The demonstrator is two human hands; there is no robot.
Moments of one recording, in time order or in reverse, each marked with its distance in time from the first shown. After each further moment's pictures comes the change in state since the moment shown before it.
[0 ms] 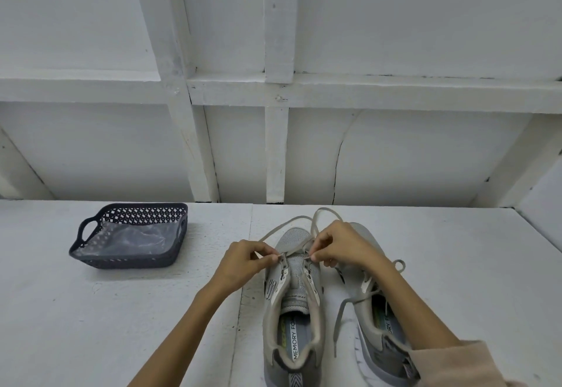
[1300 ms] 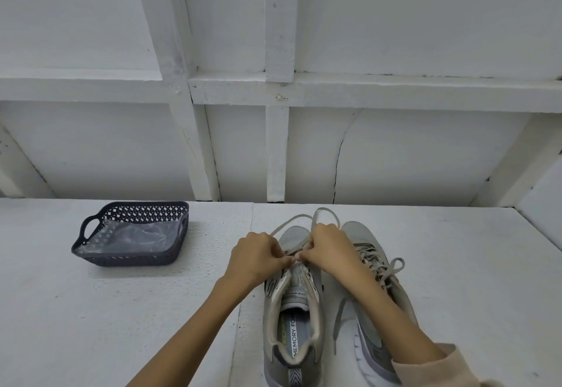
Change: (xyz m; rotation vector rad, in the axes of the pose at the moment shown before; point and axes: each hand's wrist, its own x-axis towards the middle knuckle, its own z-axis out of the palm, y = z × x) left_hand -0.004 0.050 0.009 0.451 0.070 -0.080; right_hand -0.013 -0.039 0.032 -0.382 0.226 0.097
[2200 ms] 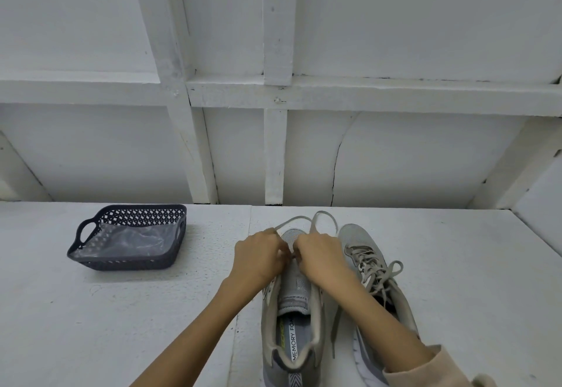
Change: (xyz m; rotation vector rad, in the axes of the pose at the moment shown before) left_hand 0.004 0.015 0.000 0.265 0.056 0.121; right_hand -0.009 -0.014 0.006 -0.369 0.041 -0.181
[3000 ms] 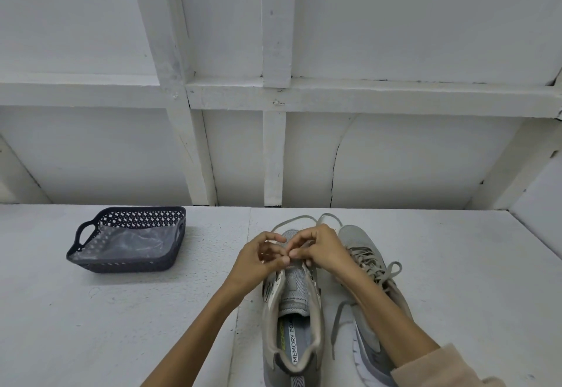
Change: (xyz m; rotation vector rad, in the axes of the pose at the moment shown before) left_hand -0.010 -0.028 0.031 -1.216 -0.036 -0.046; right_hand 0.012 0.029 0.012 1.090 -0.025 0.025
